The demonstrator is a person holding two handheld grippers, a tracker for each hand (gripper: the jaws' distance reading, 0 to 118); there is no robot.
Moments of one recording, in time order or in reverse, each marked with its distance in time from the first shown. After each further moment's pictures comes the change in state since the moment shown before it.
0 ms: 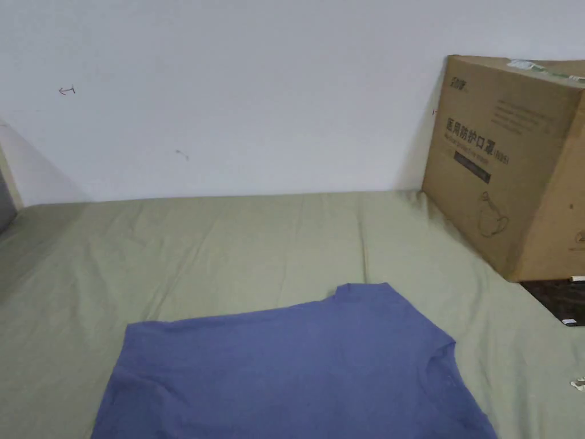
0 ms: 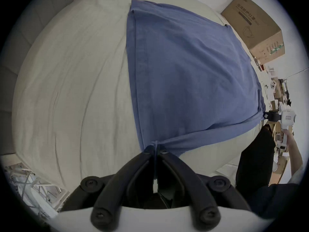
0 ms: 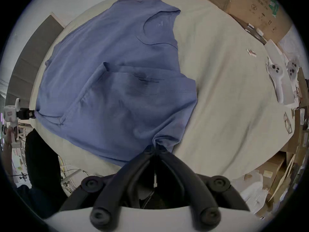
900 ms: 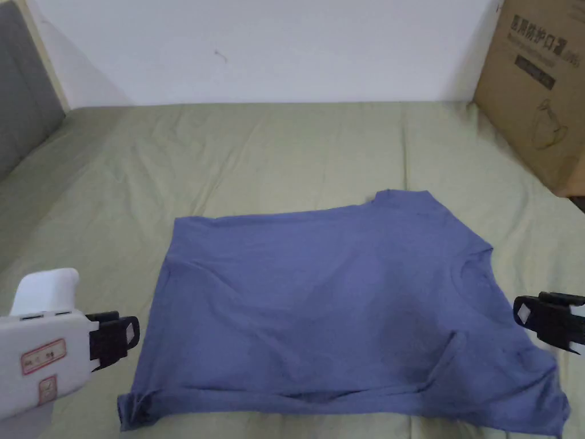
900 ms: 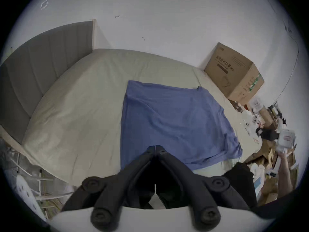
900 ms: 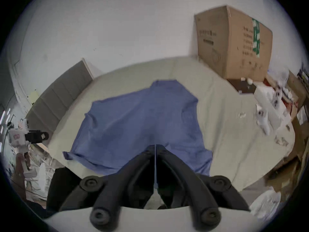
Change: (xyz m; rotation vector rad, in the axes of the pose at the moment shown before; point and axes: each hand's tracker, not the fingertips) left arm 0.073 -0.049 0.130 0.566 0.012 0.043; right arm -0.090 -0.026 0.129 0.671 0.093 -0.009
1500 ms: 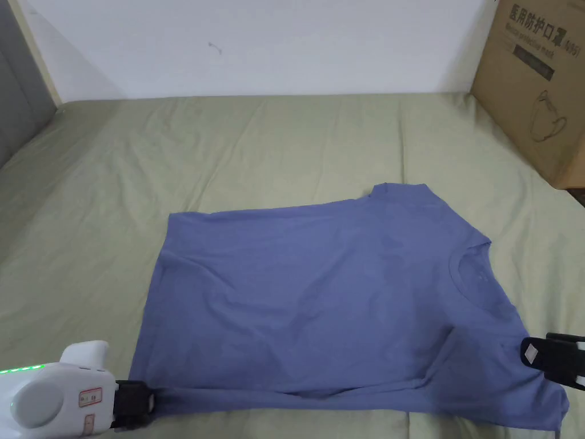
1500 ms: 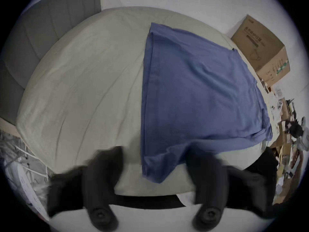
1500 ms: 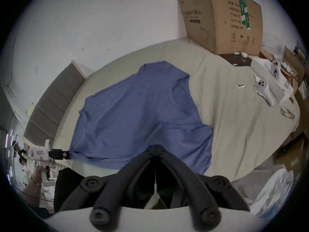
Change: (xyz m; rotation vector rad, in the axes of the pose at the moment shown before) left arm -0.057 -0.058 -0.121 -0.328 0.117 0.024; right arm 0.017 -0.036 -0.015 -0.179 -0.009 -0.164
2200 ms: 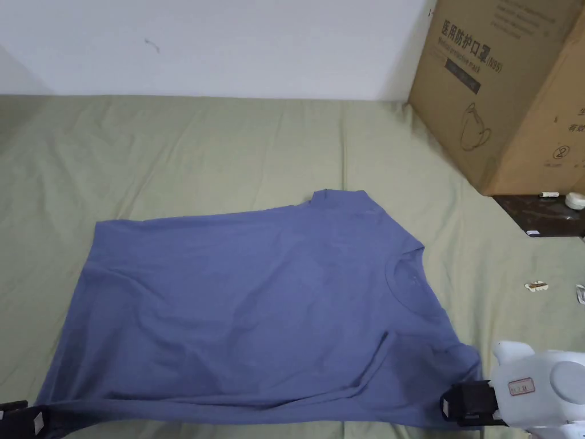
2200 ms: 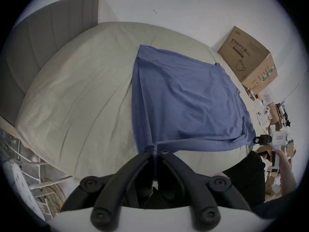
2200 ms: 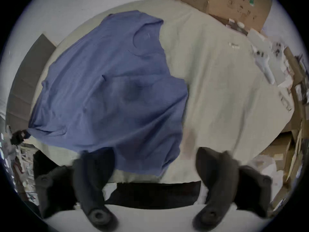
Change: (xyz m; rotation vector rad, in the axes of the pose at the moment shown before) left arm 0.022 -0.010 0.062 0.127 -0.088 0.028; right arm 0.082 -0.012 -0.093 -0.378 -0.147 -0.036
